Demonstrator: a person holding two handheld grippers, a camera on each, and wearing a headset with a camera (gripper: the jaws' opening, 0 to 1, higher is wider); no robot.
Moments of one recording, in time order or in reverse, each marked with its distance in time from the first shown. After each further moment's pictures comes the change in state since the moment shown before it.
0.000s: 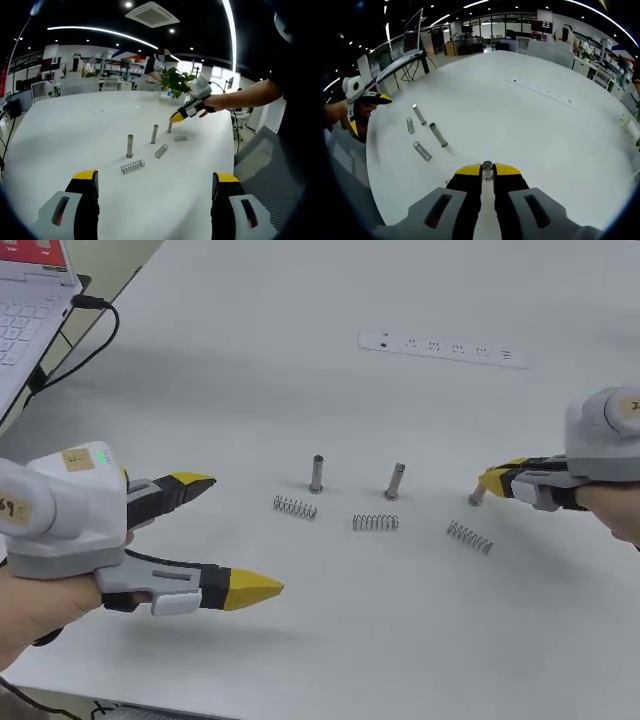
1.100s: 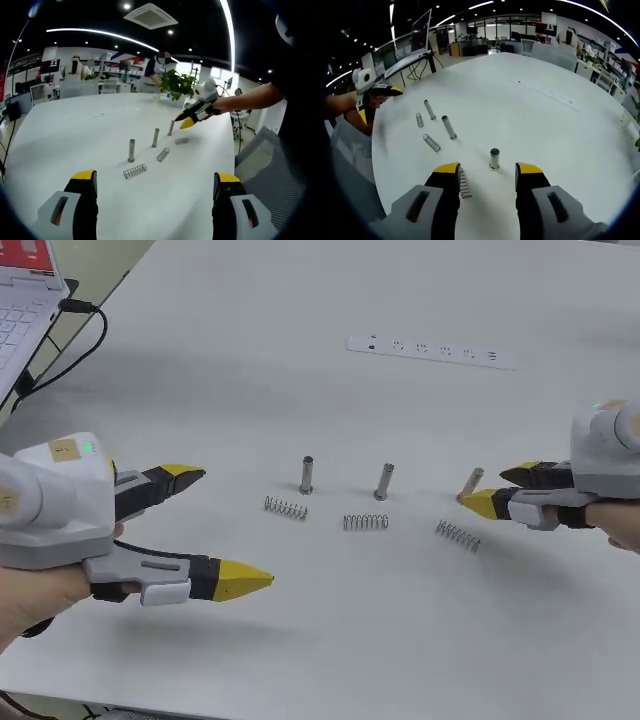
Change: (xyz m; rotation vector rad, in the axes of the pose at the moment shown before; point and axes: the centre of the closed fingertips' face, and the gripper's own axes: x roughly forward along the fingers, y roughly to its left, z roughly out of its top) left arm 0.002 0.004 0.009 0.014 -0.013 -0.006; right arm -0.024 0.013 -0.012 -0.031 -0.020 0.026
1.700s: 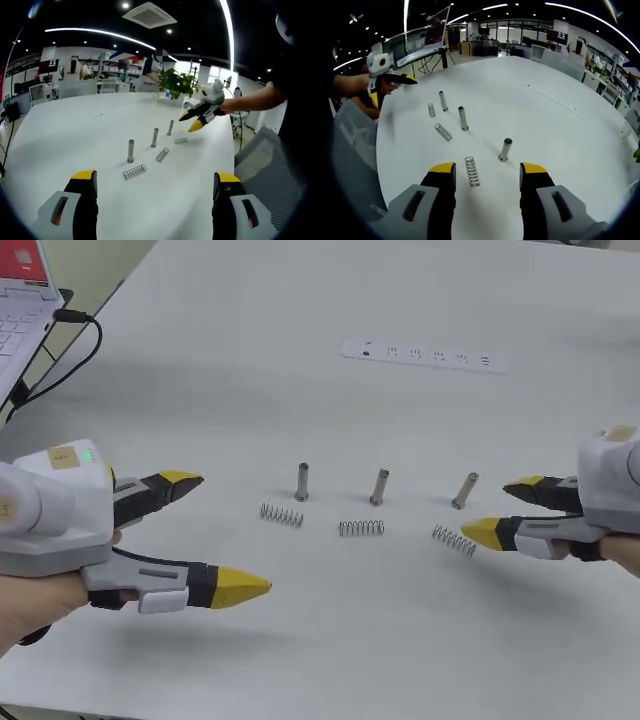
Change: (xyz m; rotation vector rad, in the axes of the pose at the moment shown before) left arm 0.002 -0.001 0.002 0.005 0.008 -0.007; right arm -0.015 0.019 -0.013 -0.103 -0.012 0.040
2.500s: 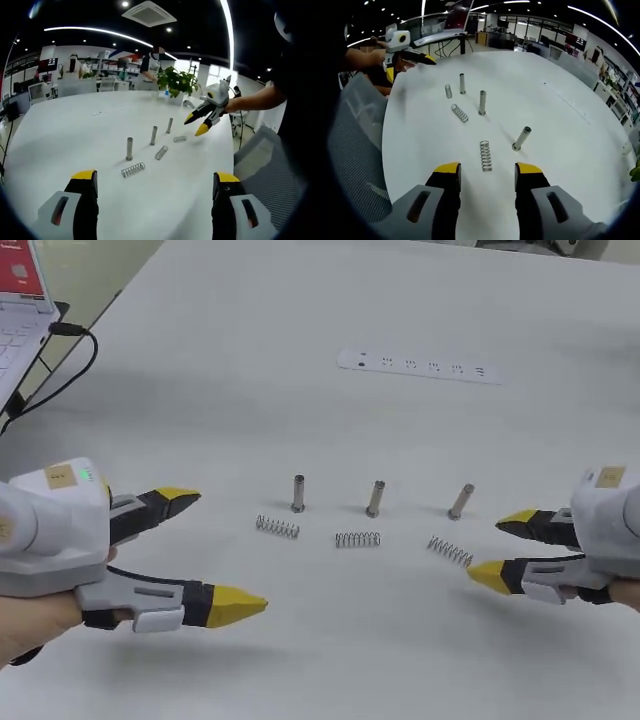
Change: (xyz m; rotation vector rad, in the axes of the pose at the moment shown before) left arm 0.001 -0.002 -0.004 -0.001 0.015 -0.006; right arm -0.007 0.019 -0.020 -0.150 0.079 0.061
